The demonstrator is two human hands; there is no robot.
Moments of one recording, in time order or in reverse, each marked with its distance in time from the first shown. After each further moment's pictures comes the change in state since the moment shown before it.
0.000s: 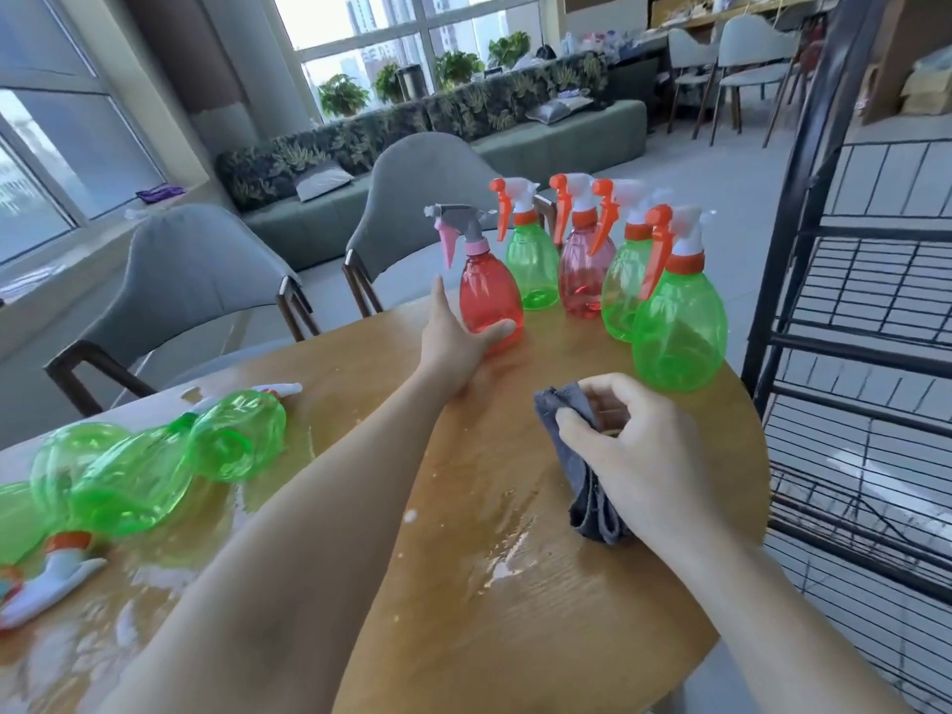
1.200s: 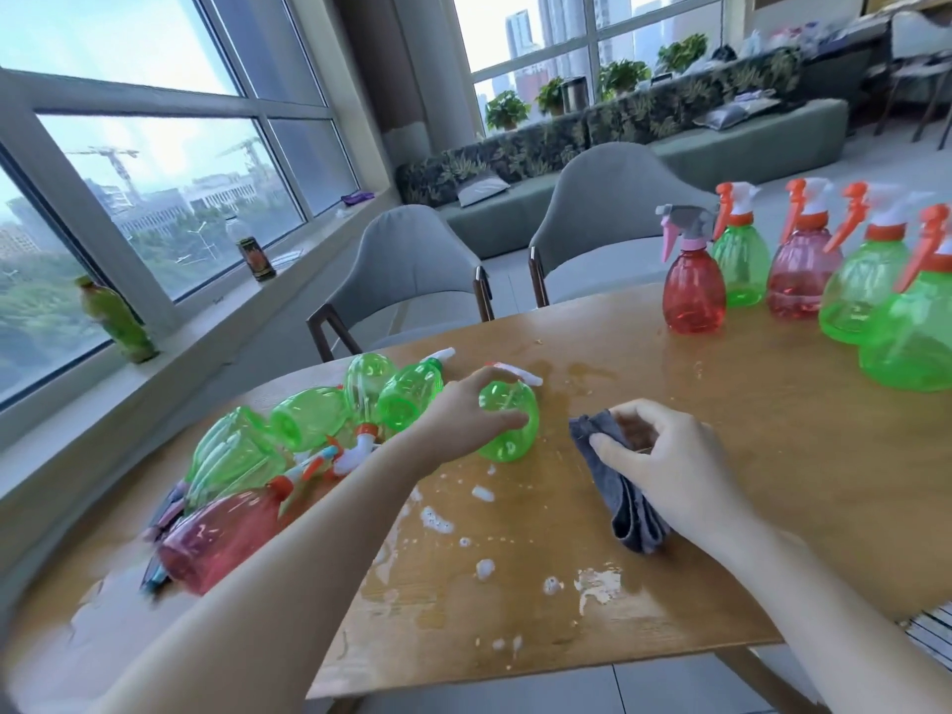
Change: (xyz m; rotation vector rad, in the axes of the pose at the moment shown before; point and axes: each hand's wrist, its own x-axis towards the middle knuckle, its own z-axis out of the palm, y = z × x) left_hand -0.193 -0.045 -0.237 0.392 -0.139 -0.128; right_hand -0.076 -0.067 0.107 0.009 -0.340 -0.168
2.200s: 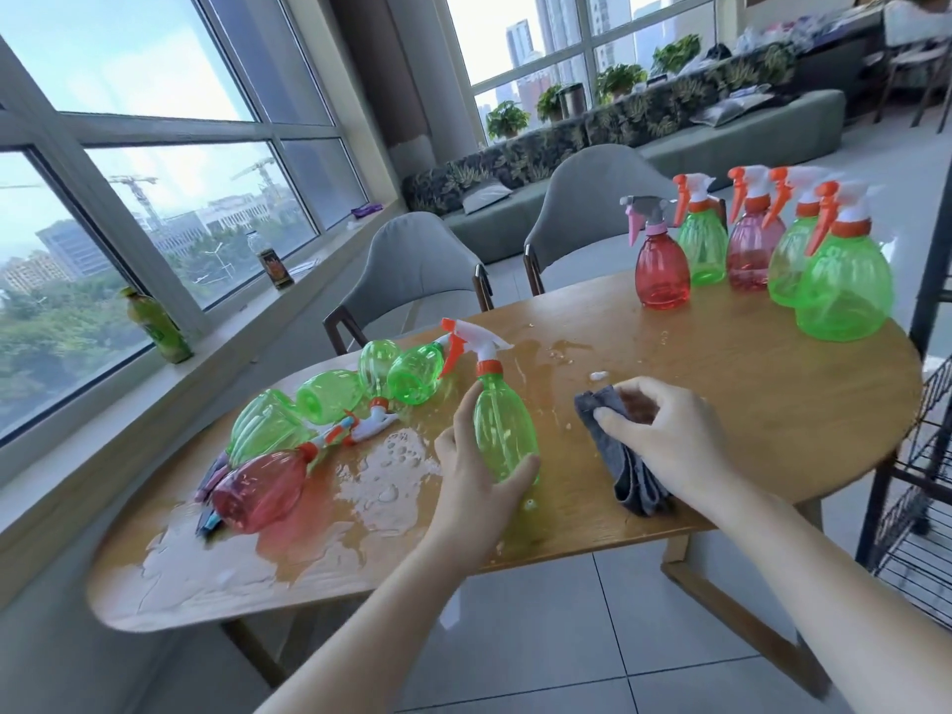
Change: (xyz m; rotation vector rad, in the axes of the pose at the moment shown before) left_hand -0.141 0.009 0.086 -0.361 0.300 0.074; right_hand -0.050 0.004 -0.034 0.028 0.030 0.035
